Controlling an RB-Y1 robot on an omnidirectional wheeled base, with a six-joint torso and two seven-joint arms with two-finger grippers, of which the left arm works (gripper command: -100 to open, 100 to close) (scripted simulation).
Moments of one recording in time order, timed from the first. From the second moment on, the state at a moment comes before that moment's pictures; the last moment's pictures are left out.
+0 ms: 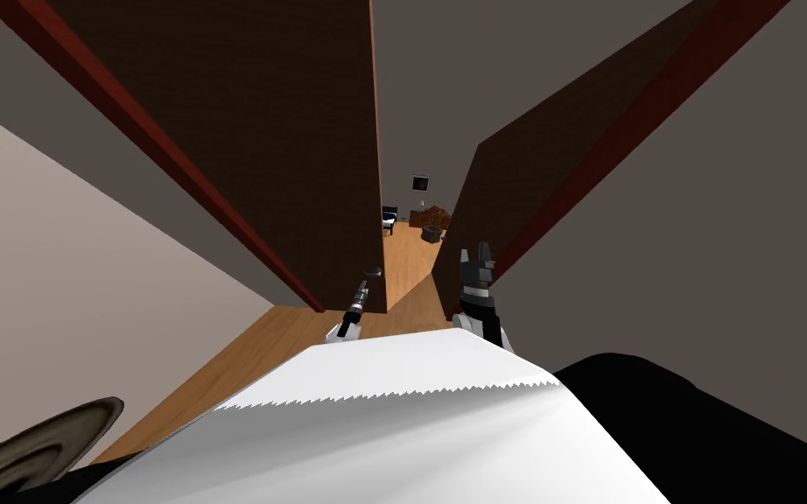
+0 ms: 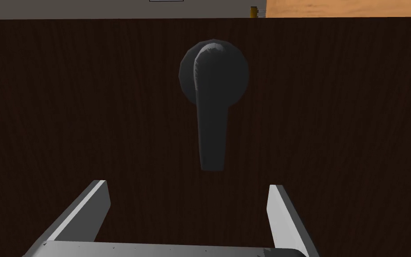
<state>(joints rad) -0.18 0.05 -0.04 -0.62 -0.05 -0.80 0.08</state>
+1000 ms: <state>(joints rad) -0.18 0.04 -0.03 -0.61 -0.05 -0.81 0.08</state>
